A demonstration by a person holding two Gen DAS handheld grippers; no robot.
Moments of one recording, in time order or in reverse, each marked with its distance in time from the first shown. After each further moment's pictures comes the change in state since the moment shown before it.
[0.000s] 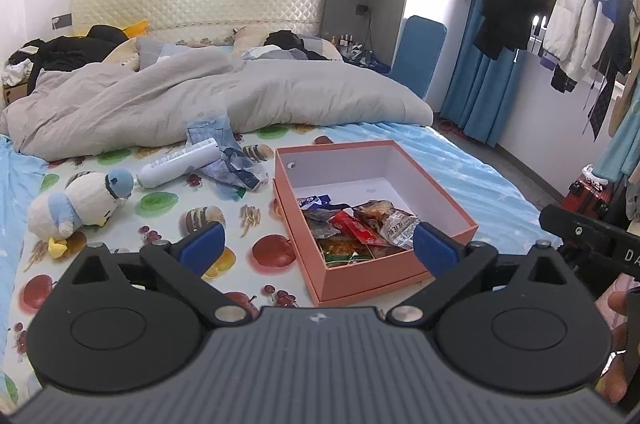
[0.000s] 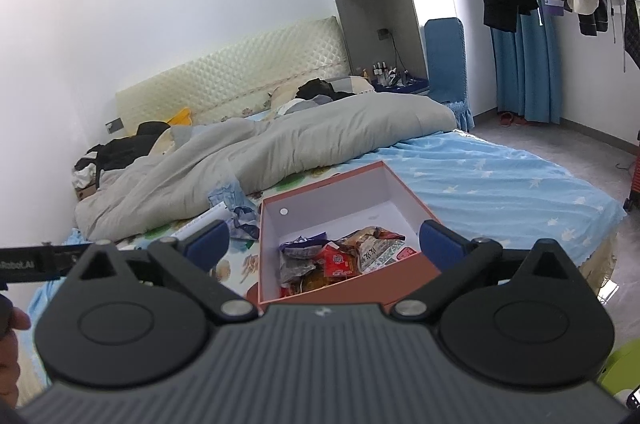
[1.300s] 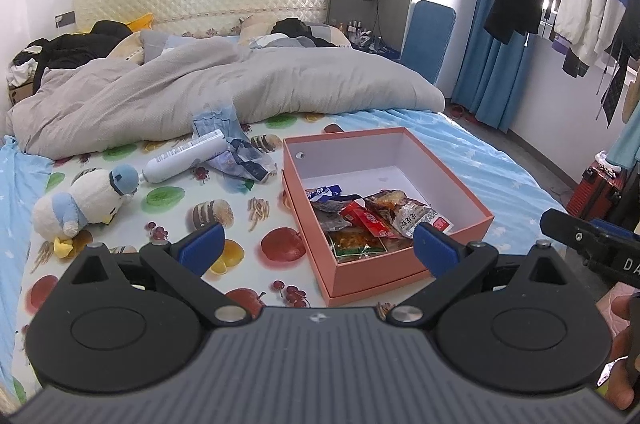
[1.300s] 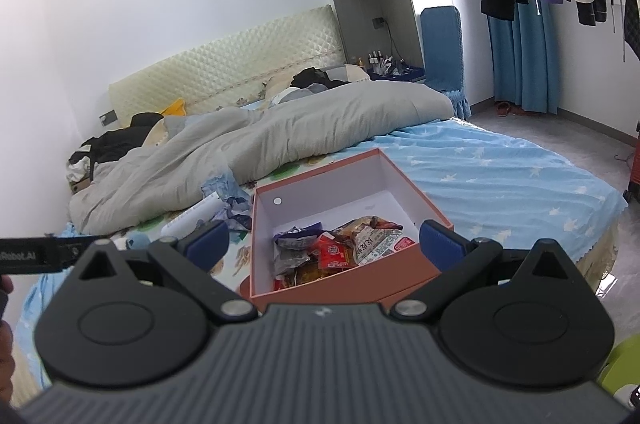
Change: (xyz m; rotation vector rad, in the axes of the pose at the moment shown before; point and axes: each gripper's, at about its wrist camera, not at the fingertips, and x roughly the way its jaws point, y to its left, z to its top) left arm 0.032 -0.003 -0.003 0.021 0.036 0.037; right arm 0.015 0.000 -0.010 0.005 0.032 -0.014
